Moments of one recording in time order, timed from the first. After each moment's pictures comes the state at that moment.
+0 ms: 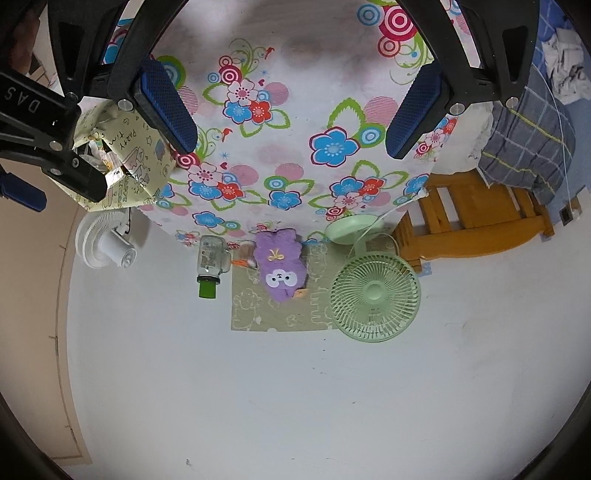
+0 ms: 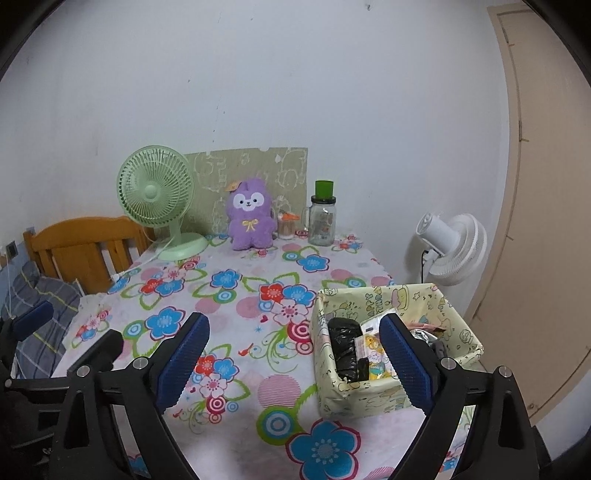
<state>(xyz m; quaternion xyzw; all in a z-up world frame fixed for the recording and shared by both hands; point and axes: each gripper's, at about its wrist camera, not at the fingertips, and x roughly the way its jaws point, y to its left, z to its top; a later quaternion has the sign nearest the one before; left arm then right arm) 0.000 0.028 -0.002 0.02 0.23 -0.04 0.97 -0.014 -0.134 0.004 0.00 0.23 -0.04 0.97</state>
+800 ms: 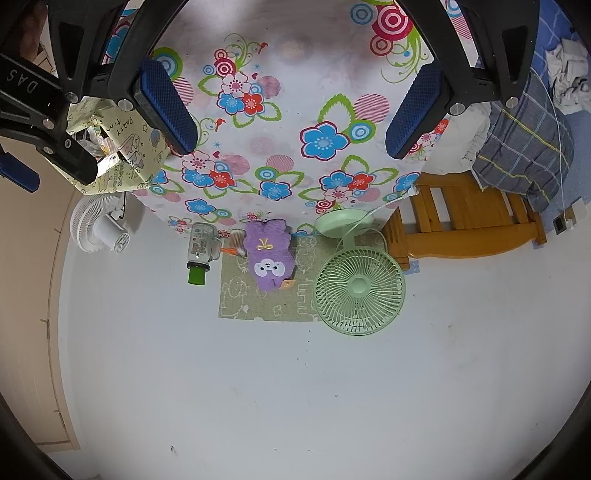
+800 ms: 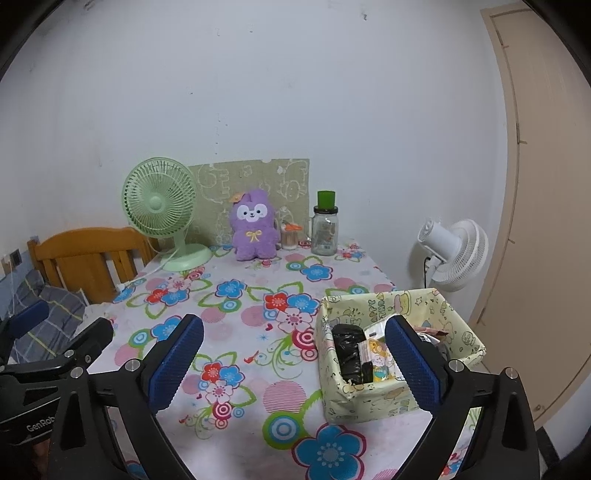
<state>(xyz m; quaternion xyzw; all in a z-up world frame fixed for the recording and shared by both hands) -0.005 0.039 0.005 0.01 0.21 -0.03 0.98 -0.021 -0.134 0.004 0.00 0.21 -0.04 0.98</state>
